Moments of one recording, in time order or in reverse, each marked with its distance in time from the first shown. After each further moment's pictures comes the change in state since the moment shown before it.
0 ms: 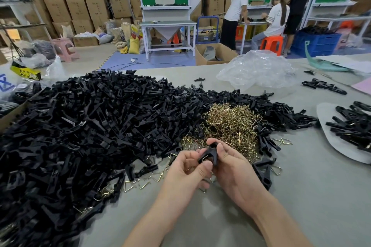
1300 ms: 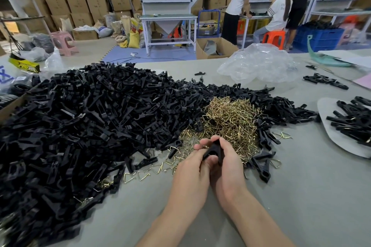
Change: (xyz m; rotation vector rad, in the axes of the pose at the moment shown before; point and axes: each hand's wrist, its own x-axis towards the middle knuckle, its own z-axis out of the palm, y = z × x) left_hand 0.003 -0.020 0.015 0.808 0.093 0.348; right_hand 0.004 0.022 0.027 0.207 0.328 -0.095
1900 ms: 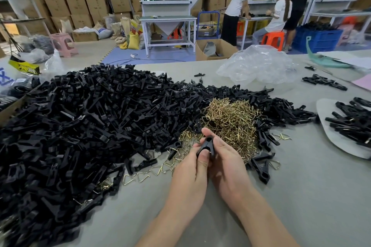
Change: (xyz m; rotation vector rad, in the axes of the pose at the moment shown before) left_hand -0.002 -0.001 -0.004 -0.118 0.049 0.032; right_hand 0.008 -0.010 -0.011 -0.188 -0.100 0.050
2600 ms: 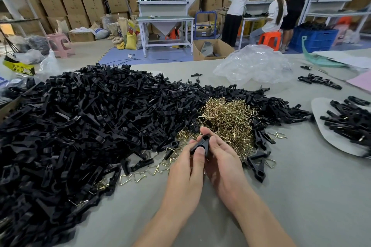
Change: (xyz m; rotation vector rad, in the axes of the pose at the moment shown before) left_hand -0.002 0.006 -0.004 -0.095 0.021 -0.043; right_hand 0.000 0.000 -0.002 -0.025 0.001 -0.066
